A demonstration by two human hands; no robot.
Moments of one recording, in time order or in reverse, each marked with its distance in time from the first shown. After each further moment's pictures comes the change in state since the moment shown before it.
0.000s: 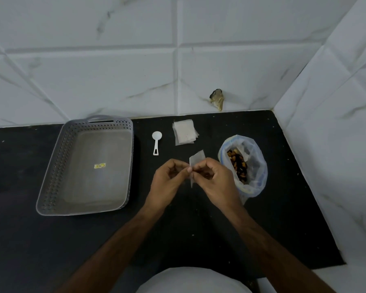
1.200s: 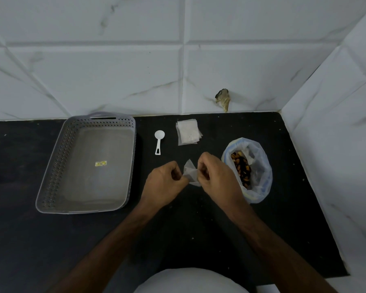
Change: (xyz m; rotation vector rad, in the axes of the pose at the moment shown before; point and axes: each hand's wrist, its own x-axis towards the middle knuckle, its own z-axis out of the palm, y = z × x) left_hand 0.015 0.005 -0.013 0.707 -0.001 -0.043; right_hand 0.026 0.005 -0.003 -0.535 -0.044 -0.284
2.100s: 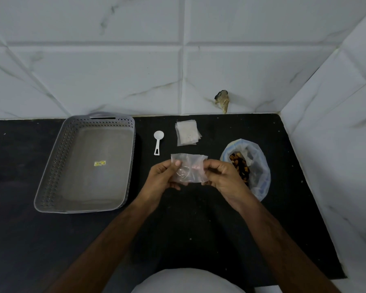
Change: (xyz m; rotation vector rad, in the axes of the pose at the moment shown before) left_hand 0.003 -0.008 0.002 -0.903 -0.139 -0.133; right_hand 0.001 0.015 -0.017 0.926 -0.226 0.513
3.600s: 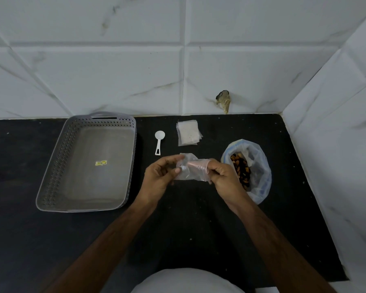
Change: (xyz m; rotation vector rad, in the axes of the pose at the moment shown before) left_hand 0.000 -0.006 -0.006 0.126 0.085 0.180; right_hand 0.010 0.018 0.002 -0.268 0.087 -0.118
